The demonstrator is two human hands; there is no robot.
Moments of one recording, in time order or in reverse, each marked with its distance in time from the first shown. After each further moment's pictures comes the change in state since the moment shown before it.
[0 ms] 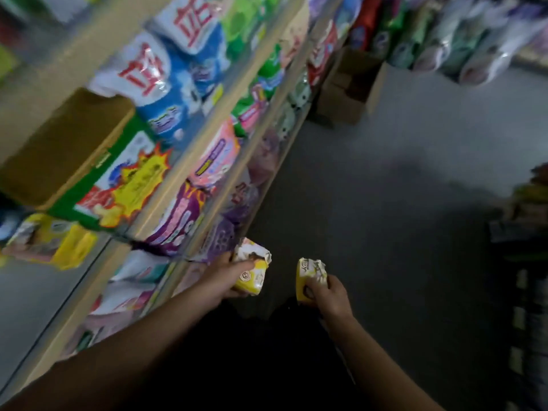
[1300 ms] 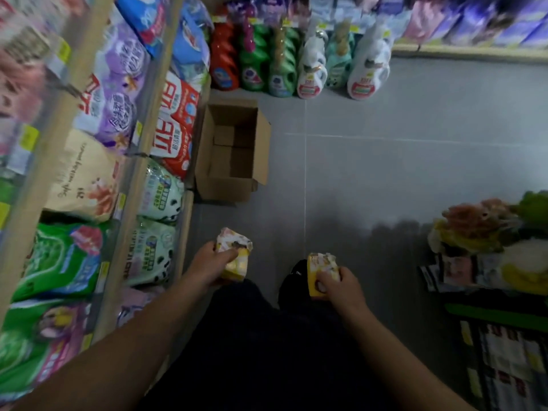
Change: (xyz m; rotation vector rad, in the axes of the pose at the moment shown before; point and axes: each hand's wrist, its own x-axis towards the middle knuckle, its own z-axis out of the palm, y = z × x) left_hand 0.405 0.552 0.442 0.393 -0.079 0.029; right_hand 0.458 -0.451 -0.368 0.052 0.265 0.083
